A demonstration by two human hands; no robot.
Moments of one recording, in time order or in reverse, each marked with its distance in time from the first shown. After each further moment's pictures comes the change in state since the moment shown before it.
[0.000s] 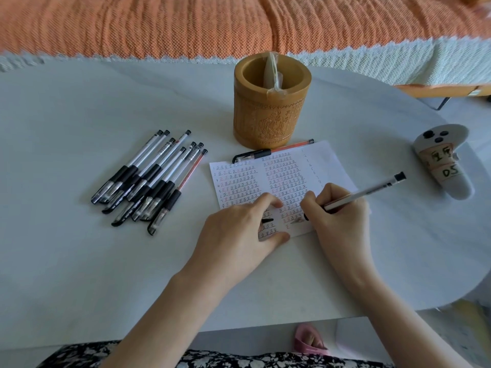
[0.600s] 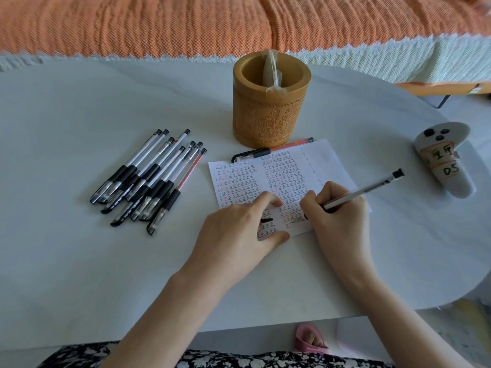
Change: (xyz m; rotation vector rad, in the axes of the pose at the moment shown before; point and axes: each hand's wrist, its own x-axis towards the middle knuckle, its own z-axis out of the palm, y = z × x) left_hand 0.000 0.000 -0.001 0.014 -0.013 -0.005; right_hand 0.000 0.002 0.002 -0.034 0.022 -0.077
